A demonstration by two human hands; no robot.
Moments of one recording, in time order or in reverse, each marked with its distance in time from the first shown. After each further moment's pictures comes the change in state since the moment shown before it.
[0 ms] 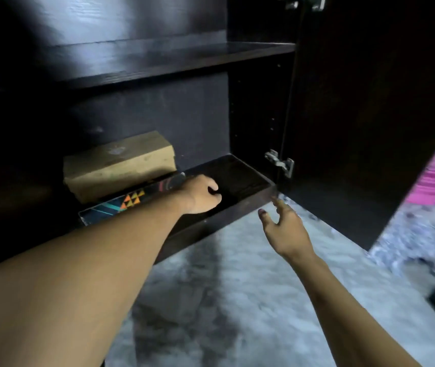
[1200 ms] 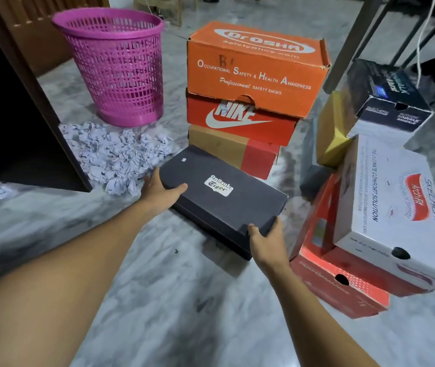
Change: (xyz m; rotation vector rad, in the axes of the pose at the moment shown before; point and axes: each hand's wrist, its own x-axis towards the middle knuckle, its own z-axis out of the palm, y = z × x) left_hand -0.037 0.370 0.357 -0.407 -0.464 0.280; right_hand -0.265 0.299 -0.260 0.333 0.811 0.844
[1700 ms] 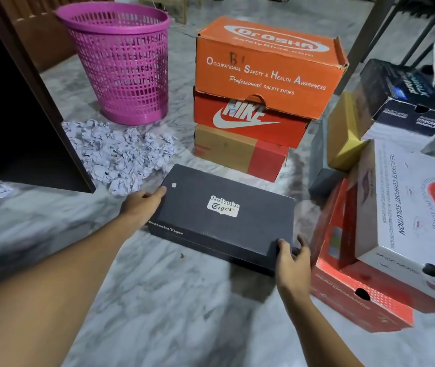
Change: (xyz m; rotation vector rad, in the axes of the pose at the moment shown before) left_hand 0.002 -0.039 -0.022 -0.102 0.079 -0.160; right_hand 0.006 0.044 -0.006 0.173 0.210 0.066
